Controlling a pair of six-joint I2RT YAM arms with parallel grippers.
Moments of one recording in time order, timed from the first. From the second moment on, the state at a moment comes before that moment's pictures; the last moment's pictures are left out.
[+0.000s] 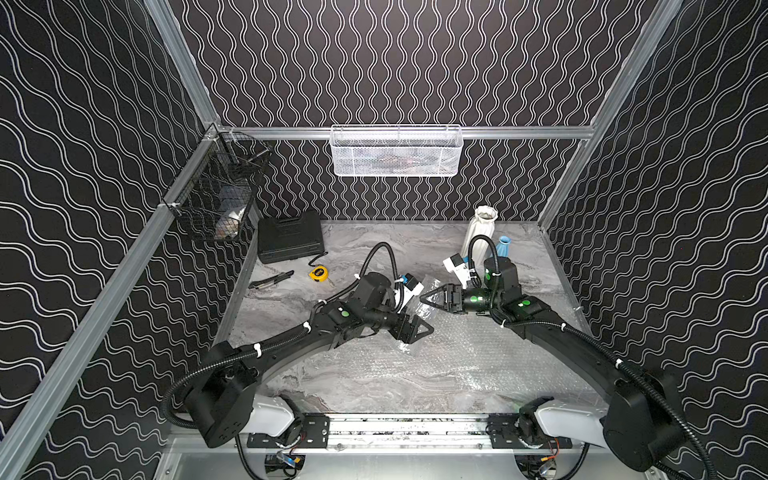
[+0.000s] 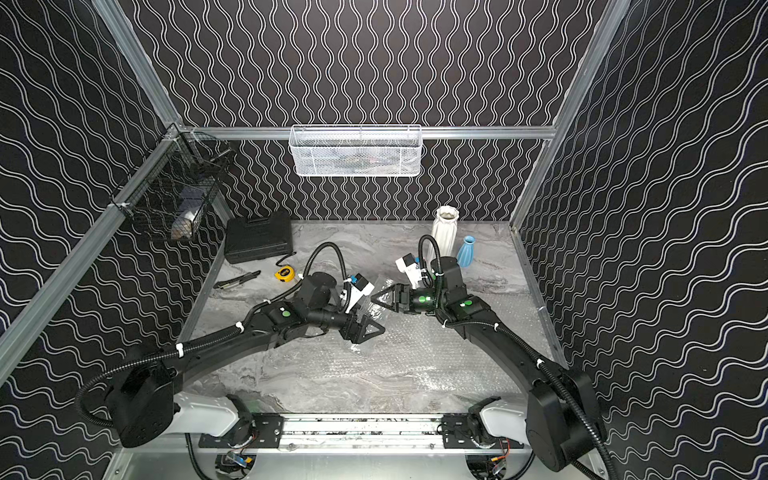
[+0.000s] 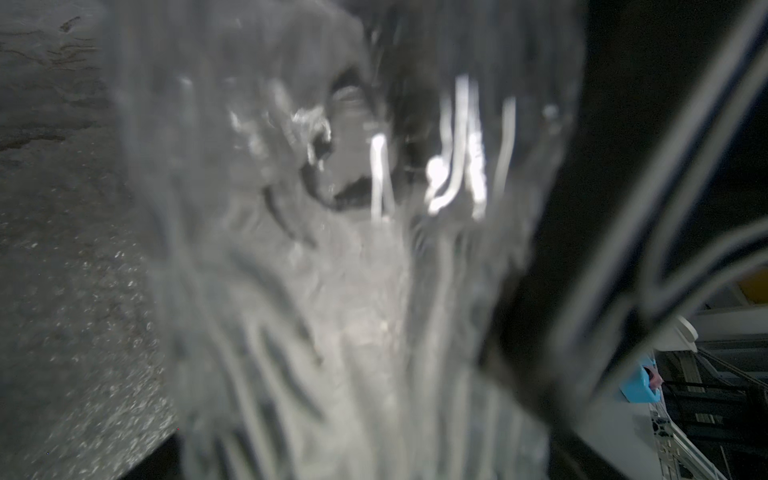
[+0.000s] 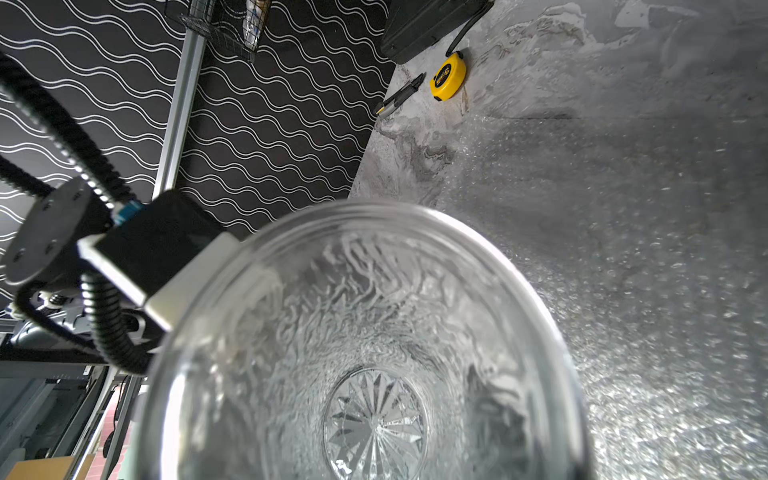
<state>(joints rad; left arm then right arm) -0.70 1.38 0.90 -0.13 0.57 -0.28 0.43 1.26 0.83 -0.10 -0.88 0.65</state>
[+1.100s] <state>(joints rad) -0.72 1.40 0.92 -0.14 0.54 -0.26 0.44 1.23 0.86 -0.20 -0.72 0.58</state>
